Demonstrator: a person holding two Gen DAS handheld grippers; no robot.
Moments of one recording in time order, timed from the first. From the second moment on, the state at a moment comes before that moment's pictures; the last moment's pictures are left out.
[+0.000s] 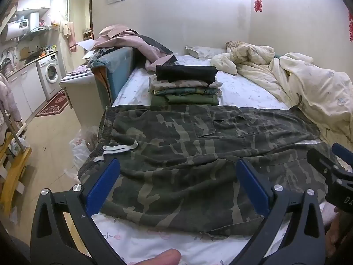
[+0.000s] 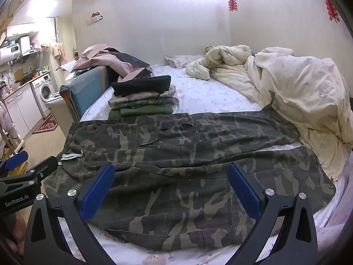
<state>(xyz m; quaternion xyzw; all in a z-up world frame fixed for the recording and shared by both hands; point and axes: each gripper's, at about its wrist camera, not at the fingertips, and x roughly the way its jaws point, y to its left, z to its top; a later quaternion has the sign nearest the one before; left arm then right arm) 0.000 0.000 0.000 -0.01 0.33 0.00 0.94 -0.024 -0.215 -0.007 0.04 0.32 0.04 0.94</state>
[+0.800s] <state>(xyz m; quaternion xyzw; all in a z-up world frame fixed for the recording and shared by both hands) -0.003 -0.004 0.004 -0.01 0.32 0.00 0.95 -0.024 -0.217 -0.003 0.04 0.33 0.04 0.94</state>
